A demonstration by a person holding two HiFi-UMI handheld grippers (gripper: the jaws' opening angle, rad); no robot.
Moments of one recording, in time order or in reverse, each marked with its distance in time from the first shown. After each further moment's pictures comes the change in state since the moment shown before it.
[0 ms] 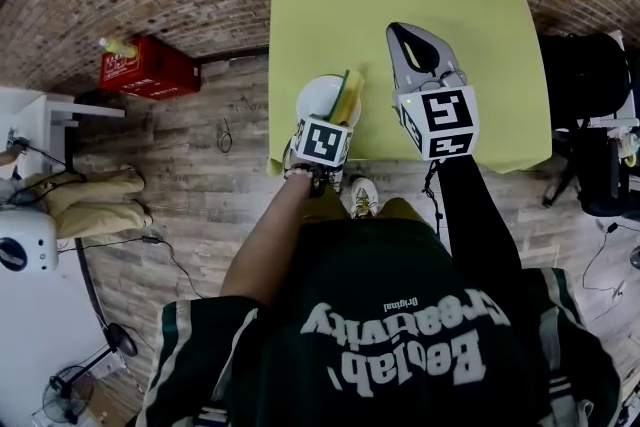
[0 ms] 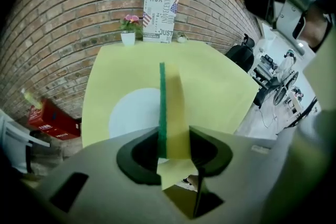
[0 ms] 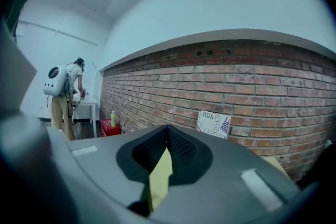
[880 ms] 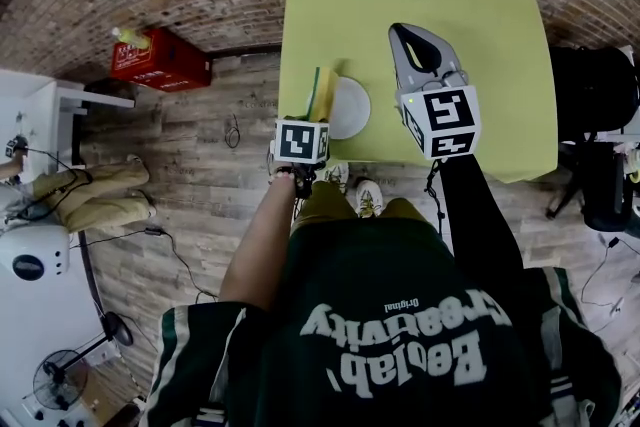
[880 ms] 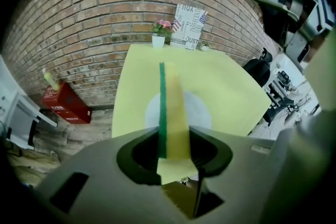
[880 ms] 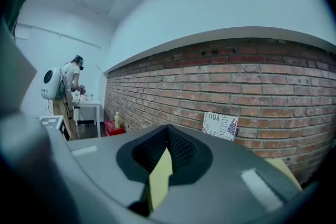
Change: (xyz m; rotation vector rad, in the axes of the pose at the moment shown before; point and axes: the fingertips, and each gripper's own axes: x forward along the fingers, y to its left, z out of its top) left arm -0.038 0.057 -0.017 -0.192 -0.021 0.107; right arm 0.013 0.011 0.006 -0.001 -0.014 0.049
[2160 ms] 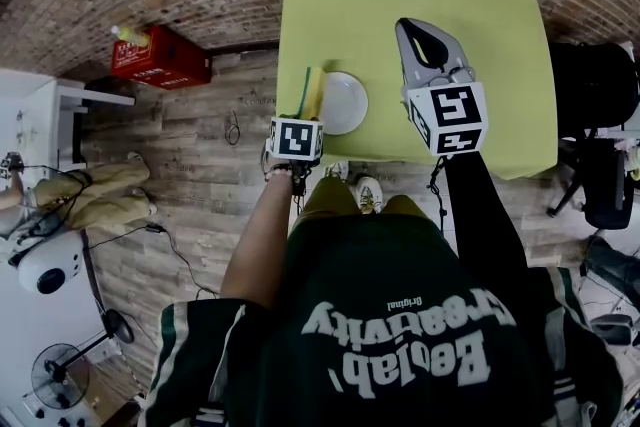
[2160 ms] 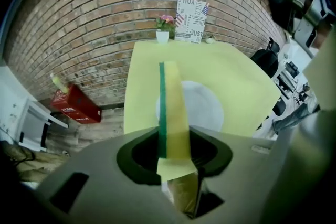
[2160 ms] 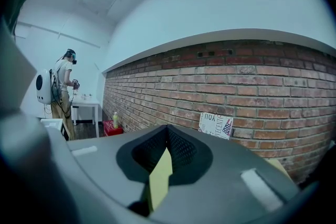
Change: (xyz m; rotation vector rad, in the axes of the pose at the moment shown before) left arm 0.004 0.018 -0.013 0.035 0.032 0.099; right arm -0.013 -0.013 -0.001 -0.004 -0.003 -0.019
